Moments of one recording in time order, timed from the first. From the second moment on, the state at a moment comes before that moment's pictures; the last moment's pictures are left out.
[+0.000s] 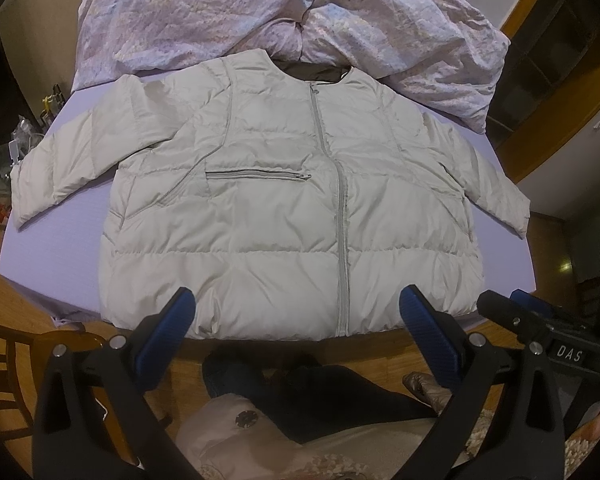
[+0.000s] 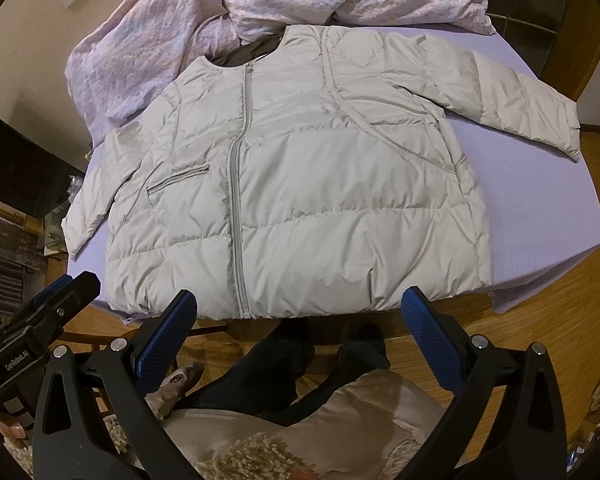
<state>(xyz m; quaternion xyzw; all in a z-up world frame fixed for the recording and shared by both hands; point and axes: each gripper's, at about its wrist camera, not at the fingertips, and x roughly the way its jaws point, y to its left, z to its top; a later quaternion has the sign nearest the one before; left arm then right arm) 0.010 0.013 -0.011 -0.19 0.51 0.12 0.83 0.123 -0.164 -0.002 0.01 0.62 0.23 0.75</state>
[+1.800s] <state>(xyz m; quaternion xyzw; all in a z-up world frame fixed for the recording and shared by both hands) 0.022 0.084 -0.004 -0.21 0.48 0.22 0.82 0.390 -0.398 -0.066 0.34 0.46 -0.05 0.82</state>
